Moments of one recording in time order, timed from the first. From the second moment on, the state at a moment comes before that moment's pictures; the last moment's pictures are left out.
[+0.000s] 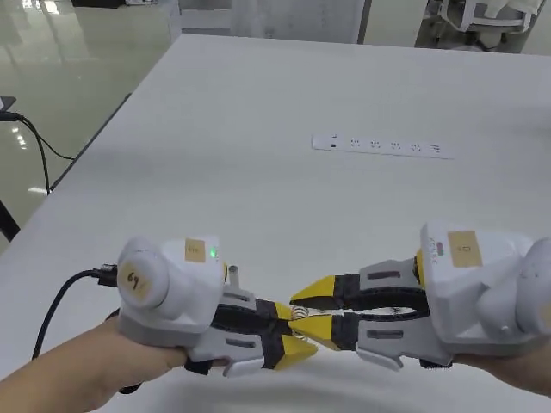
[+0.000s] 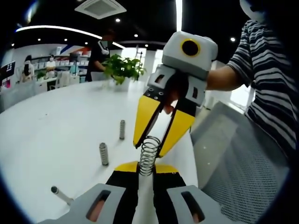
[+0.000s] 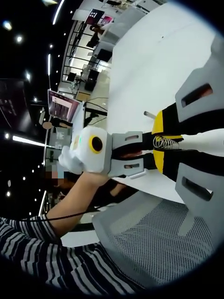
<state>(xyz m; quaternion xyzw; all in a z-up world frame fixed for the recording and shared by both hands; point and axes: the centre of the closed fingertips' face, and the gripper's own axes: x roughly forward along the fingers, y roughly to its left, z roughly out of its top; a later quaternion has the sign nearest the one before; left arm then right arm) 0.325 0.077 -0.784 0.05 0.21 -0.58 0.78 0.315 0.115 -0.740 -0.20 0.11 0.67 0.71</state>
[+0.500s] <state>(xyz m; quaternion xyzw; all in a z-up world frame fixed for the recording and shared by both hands) 0.320 0.081 -0.785 0.02 0.23 -0.57 0.79 0.312 0.116 -0.741 -0.22 0.10 0.67 0.70</state>
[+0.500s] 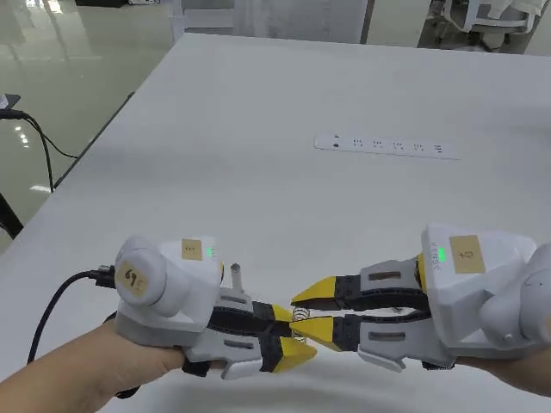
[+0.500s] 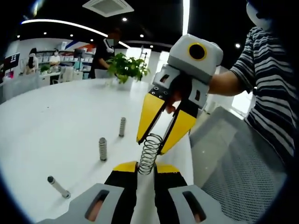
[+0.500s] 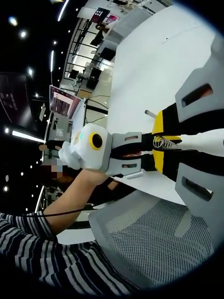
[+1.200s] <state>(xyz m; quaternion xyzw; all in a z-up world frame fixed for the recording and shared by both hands) 0.326 0.095 -0.785 0.00 0.23 -0.54 0.81 0.318 0.116 -0.745 -0.24 0.10 0.66 0.70</state>
